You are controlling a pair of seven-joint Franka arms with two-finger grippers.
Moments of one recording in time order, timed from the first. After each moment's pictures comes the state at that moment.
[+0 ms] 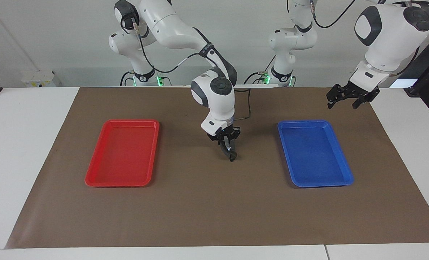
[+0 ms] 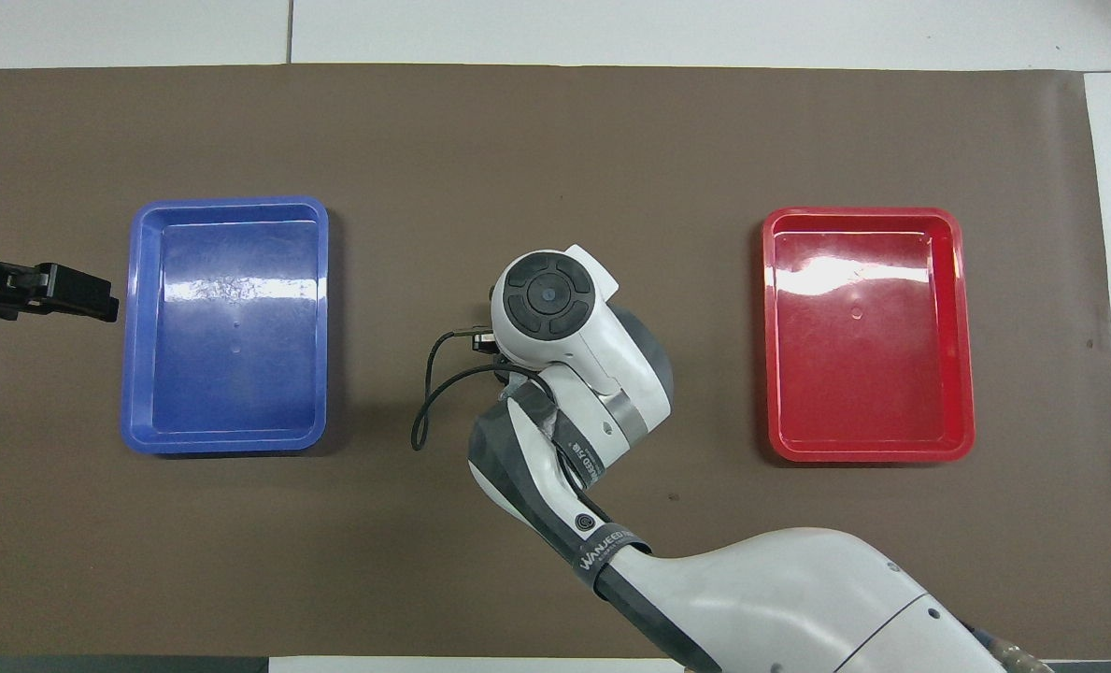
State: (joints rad) left arm -0.02 -0.04 -0.02 -1.73 -0.01 1.64 0.08; right arm 0.60 0.49 0.07 -1.67 0.04 2.21 0.65
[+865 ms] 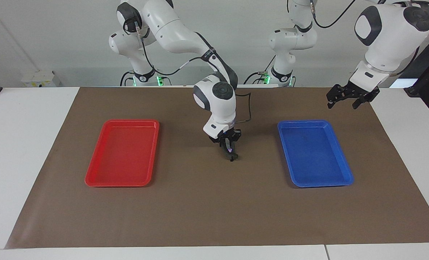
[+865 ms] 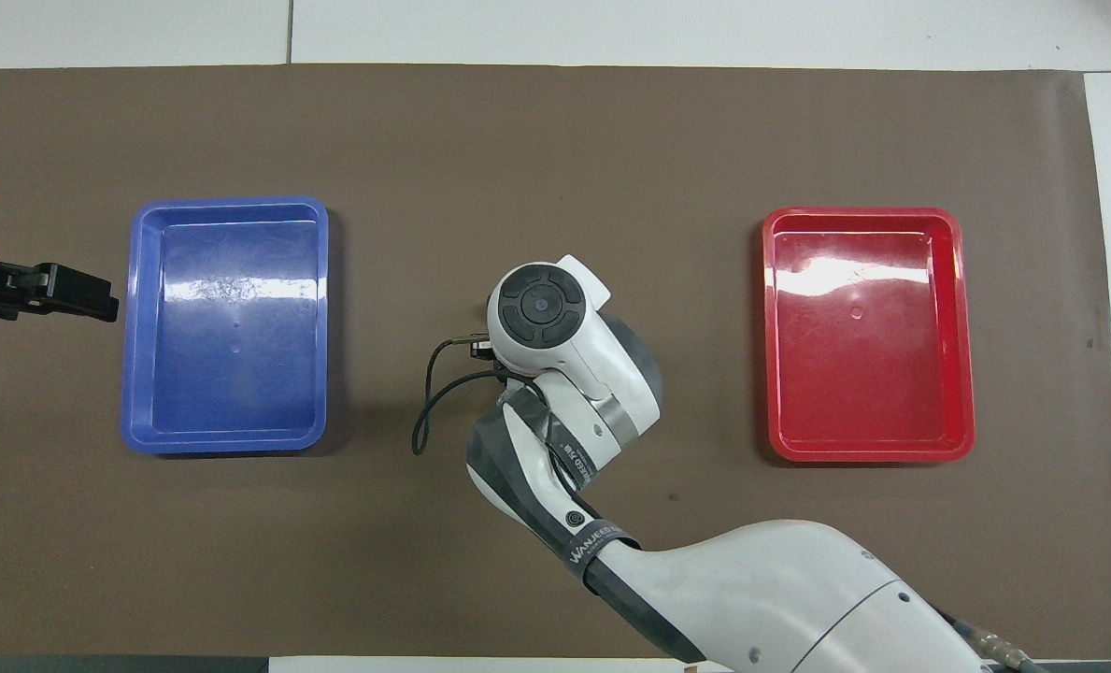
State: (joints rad) left arm -0.02 -0.04 -0.02 -1.73 -0.01 1.64 0.08; right arm 0.61 0.52 0.07 -1.69 0.04 2.25 0.65
